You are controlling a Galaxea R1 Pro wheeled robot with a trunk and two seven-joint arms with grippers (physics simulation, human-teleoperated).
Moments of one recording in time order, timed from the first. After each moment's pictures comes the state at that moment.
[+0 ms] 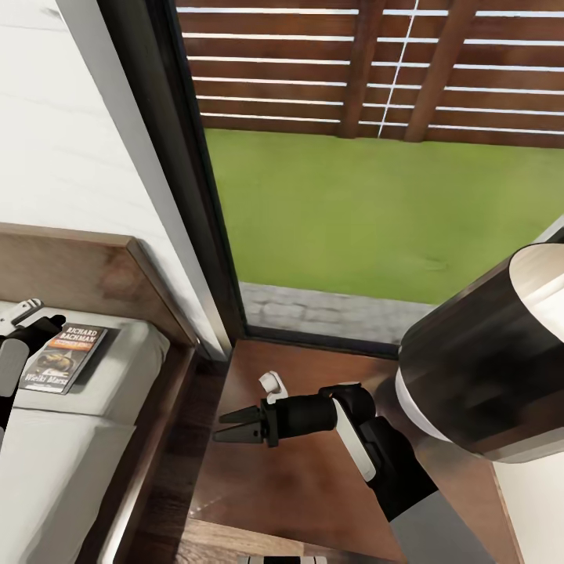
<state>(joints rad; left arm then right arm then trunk) -0.87 0.45 0.31 -0.88 0.60 0.43 0.27 -0.60 0.10 0.36 -1.23 -0.33 0.88 1.26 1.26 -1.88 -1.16</state>
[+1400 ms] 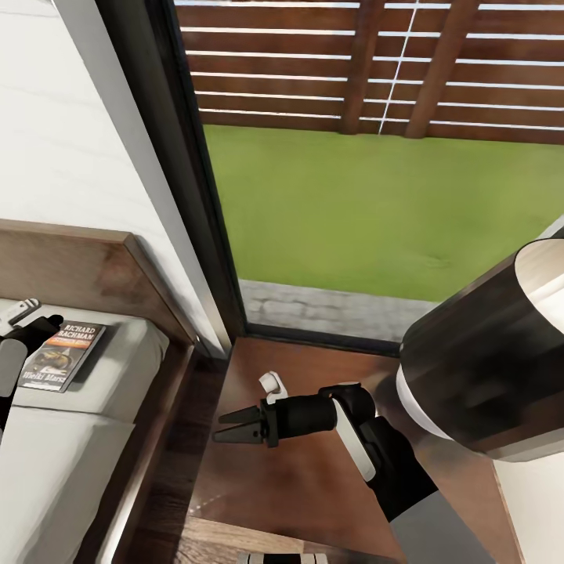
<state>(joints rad) -0.87 0.45 0.32 -0.88 0.60 0.42 0.28 -0.60 0.10 0.36 -1.23 -0.33 0.88 1.26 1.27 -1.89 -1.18</state>
